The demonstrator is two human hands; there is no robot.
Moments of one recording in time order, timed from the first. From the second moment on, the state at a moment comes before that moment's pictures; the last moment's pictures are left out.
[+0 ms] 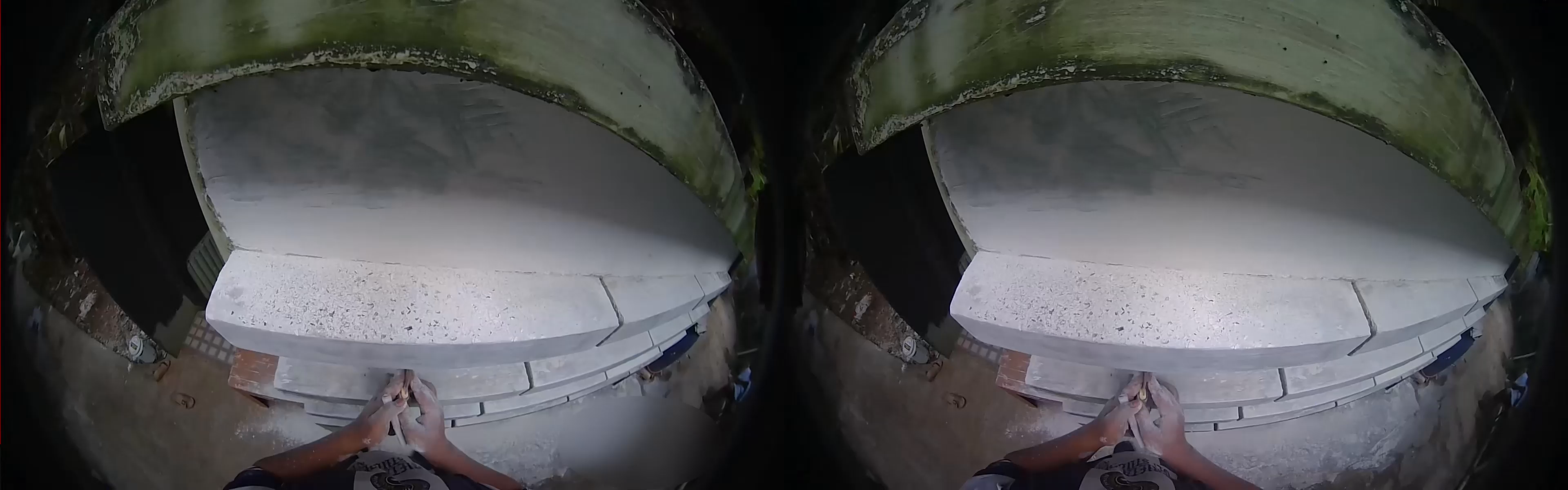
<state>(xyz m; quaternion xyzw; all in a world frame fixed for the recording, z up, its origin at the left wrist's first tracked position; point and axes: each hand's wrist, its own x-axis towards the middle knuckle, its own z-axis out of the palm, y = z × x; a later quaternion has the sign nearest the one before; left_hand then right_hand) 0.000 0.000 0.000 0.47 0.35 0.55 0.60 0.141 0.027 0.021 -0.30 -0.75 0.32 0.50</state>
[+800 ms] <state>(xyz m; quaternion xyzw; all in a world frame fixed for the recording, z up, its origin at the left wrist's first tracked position) 0.015 -0.006 0.026 0.52 0.70 0.50 0.01 0.315 0.073 0.151 -0.07 -0.84 0.40 0.36</state>
